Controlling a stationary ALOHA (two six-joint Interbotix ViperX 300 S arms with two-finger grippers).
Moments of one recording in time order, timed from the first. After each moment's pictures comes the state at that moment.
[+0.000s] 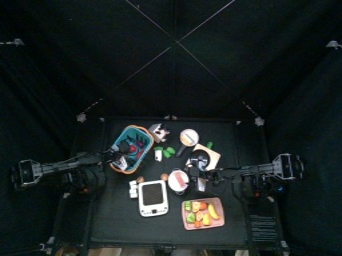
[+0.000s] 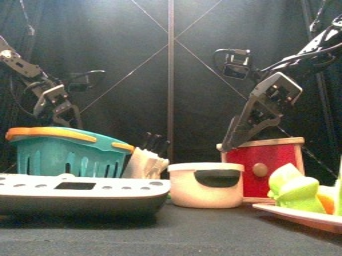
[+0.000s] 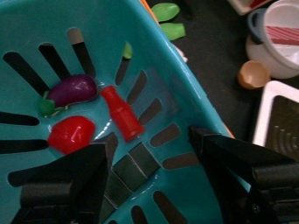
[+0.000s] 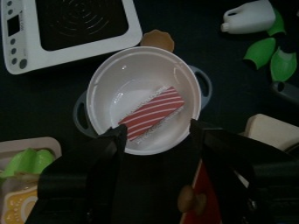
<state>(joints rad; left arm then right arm) 0.42 -0.59 1.12 -0.03 0.20 -0.10 -0.10 -0.22 0.93 -0.49 -0.03 0.47</state>
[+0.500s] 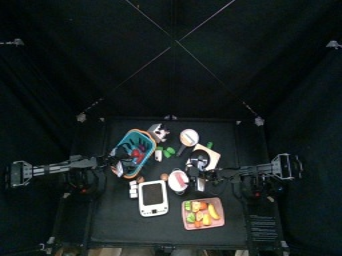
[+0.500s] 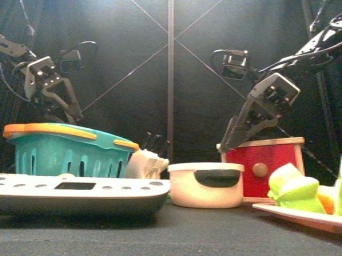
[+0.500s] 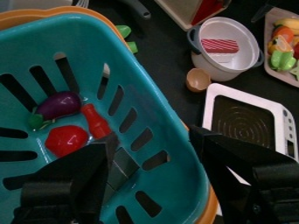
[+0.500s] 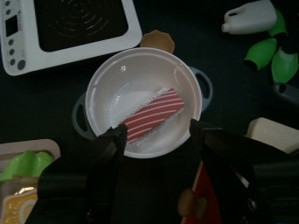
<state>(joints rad) 0.31 -0.73 1.12 -0.06 0.25 -0.10 -0.10 -0.21 0.92 -0.49 -0.03 0.47</state>
